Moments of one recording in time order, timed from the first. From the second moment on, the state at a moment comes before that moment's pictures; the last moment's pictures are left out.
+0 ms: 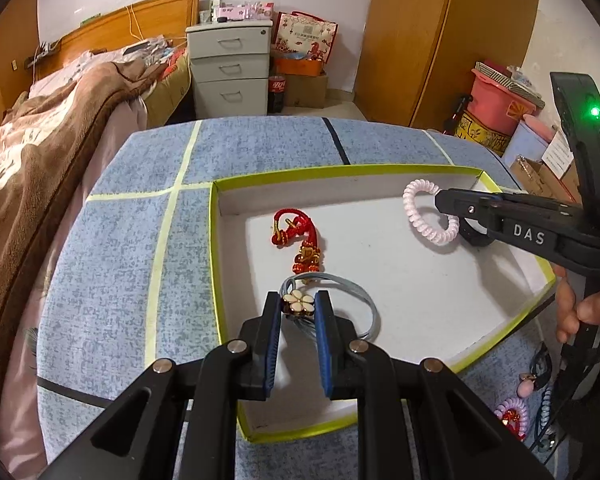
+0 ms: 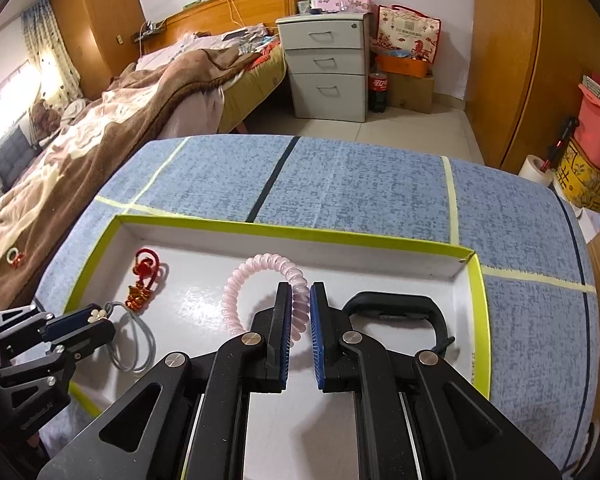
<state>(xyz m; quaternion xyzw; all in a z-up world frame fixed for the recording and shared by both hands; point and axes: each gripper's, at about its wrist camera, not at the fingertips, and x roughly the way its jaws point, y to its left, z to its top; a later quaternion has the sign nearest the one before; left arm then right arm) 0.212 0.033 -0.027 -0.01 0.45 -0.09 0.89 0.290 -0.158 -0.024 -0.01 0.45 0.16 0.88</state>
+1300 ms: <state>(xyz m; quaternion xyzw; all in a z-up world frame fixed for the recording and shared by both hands) 0.191 0.024 -0.008 -0.01 0.43 -0.10 0.90 0.266 -0.152 -0.008 0.00 0.43 0.17 0.89</state>
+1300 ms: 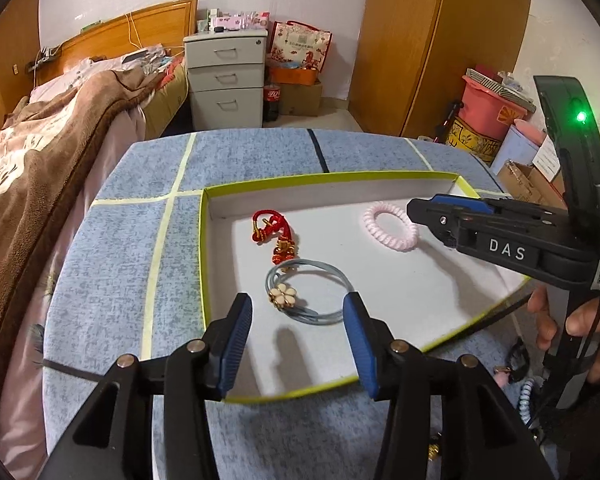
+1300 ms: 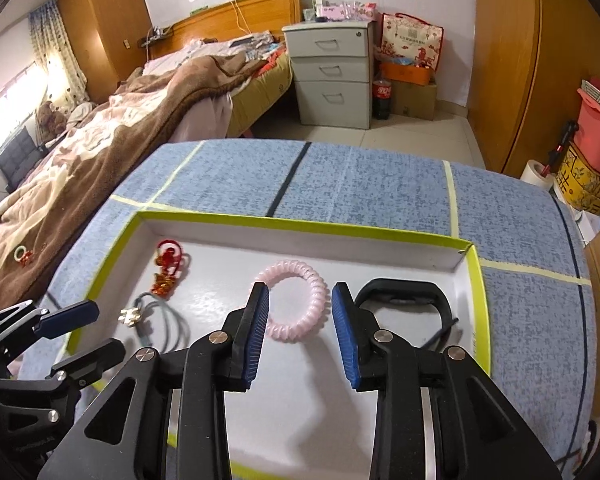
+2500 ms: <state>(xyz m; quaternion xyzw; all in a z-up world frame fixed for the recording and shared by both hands) 0.075 0.017 -0.014 -0.05 0.41 -0.12 0.90 0.089 -0.235 -0.032 0.01 0.44 0.10 0.89</state>
